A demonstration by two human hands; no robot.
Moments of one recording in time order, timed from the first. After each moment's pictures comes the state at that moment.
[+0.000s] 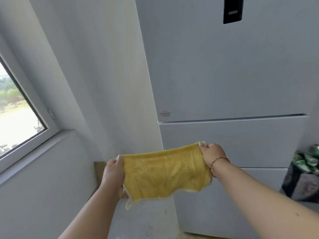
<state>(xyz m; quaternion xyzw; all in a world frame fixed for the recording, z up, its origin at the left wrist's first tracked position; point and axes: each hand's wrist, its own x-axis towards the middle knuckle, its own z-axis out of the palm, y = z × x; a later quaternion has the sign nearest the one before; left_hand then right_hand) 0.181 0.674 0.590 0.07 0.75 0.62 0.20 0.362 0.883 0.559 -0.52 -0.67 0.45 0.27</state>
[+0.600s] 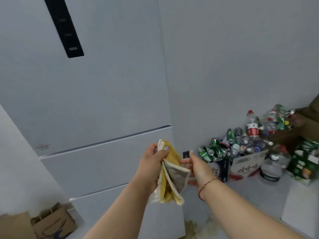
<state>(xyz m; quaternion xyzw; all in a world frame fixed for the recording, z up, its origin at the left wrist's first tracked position) 0.577 0.916 0.612 0.37 0.54 0.57 0.50 0.705 0.952 0.580 -0.41 -0.31 0.75 0.41</state>
